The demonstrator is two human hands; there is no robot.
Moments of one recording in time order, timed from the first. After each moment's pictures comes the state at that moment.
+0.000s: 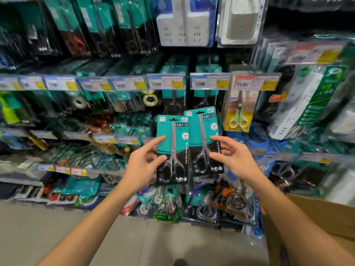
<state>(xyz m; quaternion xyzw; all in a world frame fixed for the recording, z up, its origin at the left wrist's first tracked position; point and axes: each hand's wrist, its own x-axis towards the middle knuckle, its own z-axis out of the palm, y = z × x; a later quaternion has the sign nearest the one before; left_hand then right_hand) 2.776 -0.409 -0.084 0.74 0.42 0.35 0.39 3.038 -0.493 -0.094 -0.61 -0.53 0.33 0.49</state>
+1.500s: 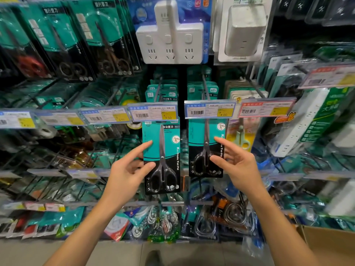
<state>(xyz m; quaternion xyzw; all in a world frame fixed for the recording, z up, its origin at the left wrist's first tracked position) 2.791 -0.325 -0.062 0.73 0.37 0.38 0.43 3.049 -0.435 -0.072 -0.61 -0.47 0.25 0.58</state>
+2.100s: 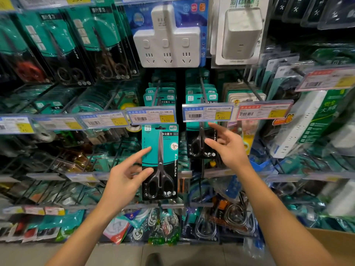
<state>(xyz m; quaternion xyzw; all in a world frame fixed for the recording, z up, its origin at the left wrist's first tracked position) 2.785 -0.316 -0.072 0.75 0.37 0.35 0.42 3.076 -0.377 -0.075 -0.63 -0.47 0.23 0.58</state>
